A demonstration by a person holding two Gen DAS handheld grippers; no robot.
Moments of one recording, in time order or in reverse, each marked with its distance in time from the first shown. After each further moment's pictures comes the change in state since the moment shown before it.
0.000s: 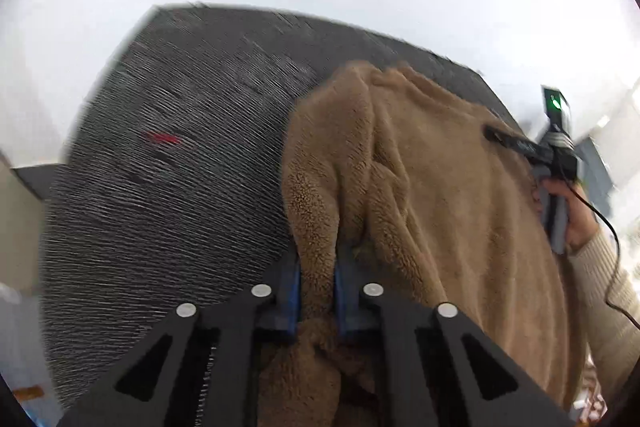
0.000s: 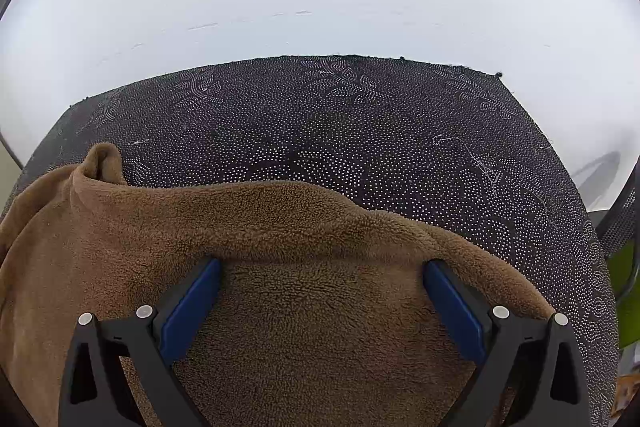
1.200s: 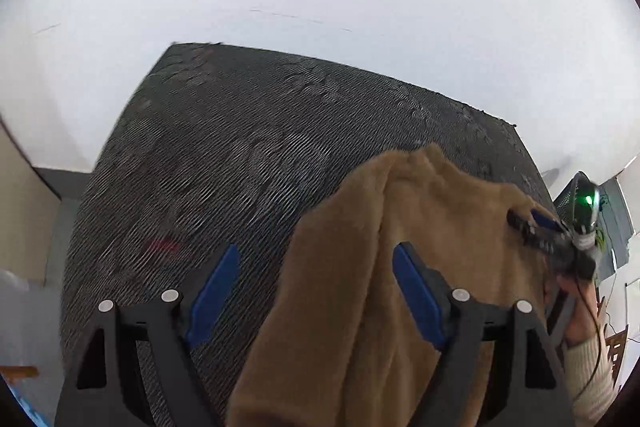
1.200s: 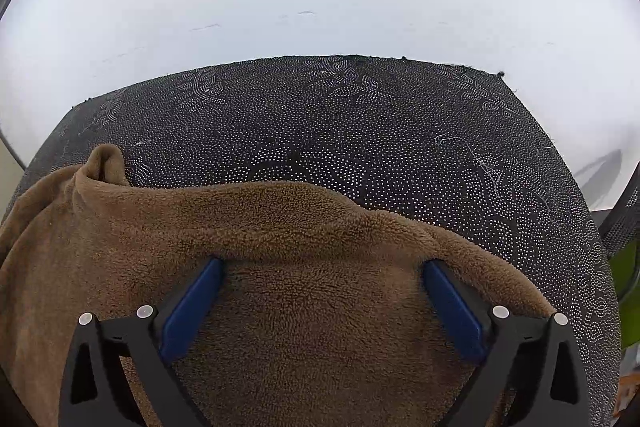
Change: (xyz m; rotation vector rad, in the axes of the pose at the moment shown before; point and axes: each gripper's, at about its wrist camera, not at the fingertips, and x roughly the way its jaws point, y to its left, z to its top) left arm 0.027 -0.010 0.066 -0.106 -0.013 0.069; right arm 0.000 -0.005 0.001 -0.001 0.001 0.015
